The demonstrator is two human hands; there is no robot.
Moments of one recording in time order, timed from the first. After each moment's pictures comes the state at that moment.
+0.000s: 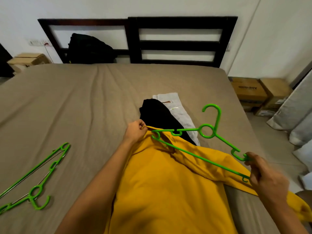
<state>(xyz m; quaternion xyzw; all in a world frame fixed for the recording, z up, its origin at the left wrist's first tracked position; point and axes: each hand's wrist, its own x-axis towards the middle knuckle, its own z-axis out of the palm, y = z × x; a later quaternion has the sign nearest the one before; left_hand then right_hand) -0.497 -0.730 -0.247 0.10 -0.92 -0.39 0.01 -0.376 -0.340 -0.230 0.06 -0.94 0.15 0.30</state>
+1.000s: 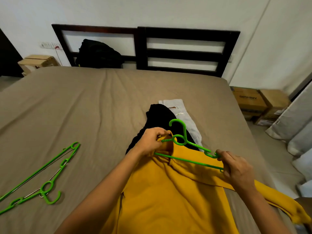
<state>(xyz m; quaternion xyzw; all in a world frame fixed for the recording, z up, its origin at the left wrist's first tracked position) -0.439 -0.715 -0.197 -0.10 -0.90 -0.42 -0.03 -0.387 -0.411 -0.211 0.18 -0.94 0.15 0.24</state>
